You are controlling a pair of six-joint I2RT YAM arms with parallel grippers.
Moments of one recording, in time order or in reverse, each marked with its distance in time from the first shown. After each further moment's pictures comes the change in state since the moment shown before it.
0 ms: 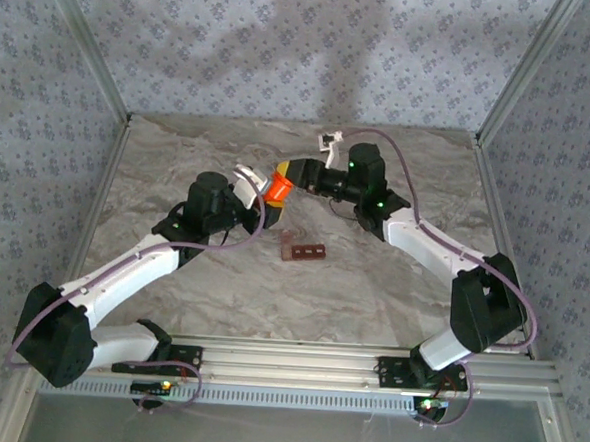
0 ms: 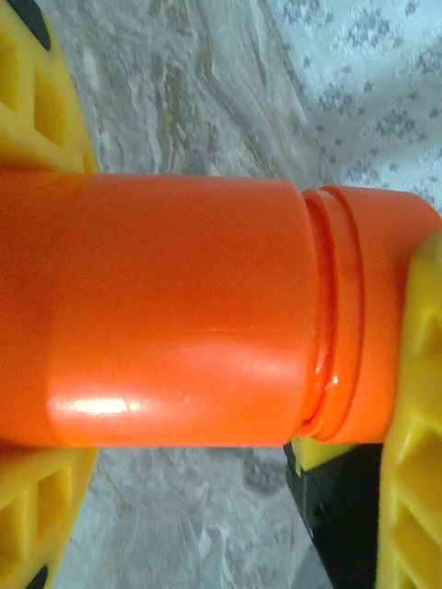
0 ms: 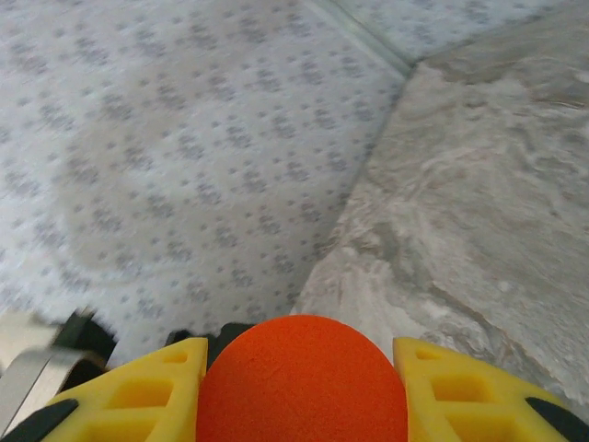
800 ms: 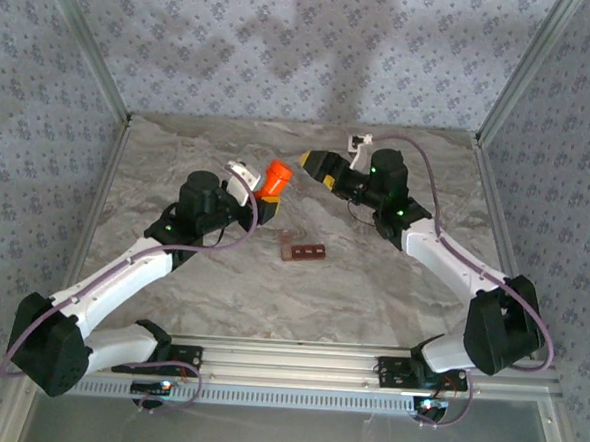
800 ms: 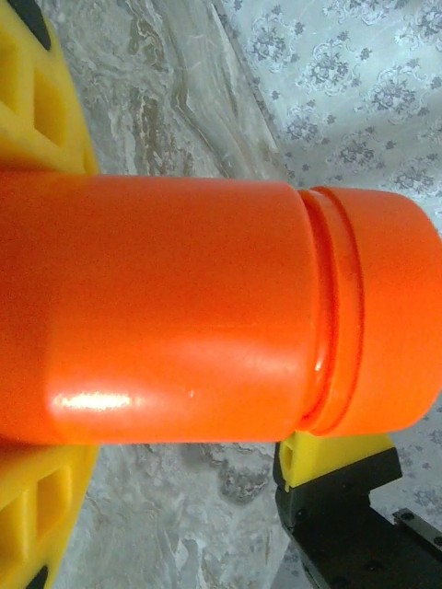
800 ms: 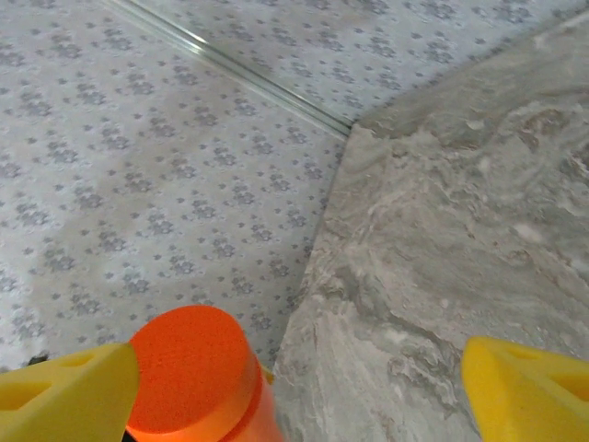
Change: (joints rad) left arm 0.005 -0.048 -0.004 0.002 -0.048 0.033; right arm -0.046 -0.130 -0.082 -0.089 0.181 0.116
